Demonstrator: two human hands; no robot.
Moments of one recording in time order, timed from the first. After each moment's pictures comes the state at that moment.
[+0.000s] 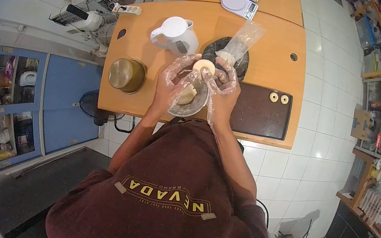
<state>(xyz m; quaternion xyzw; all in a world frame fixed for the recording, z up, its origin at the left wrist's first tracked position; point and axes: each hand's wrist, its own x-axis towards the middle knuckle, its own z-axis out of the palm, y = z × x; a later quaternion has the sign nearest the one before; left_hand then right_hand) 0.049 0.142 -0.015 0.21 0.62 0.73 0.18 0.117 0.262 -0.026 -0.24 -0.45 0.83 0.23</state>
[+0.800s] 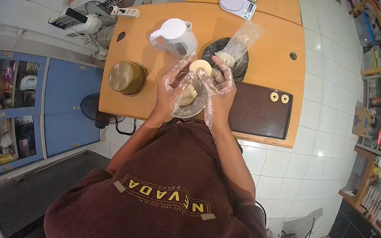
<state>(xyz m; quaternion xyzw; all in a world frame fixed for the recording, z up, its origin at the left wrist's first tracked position) 0.053 0.141 -0.025 0.24 0.67 0.69 0.11 0.114 0.261 -0.023 -0.23 -0.39 0.87 0.20</state>
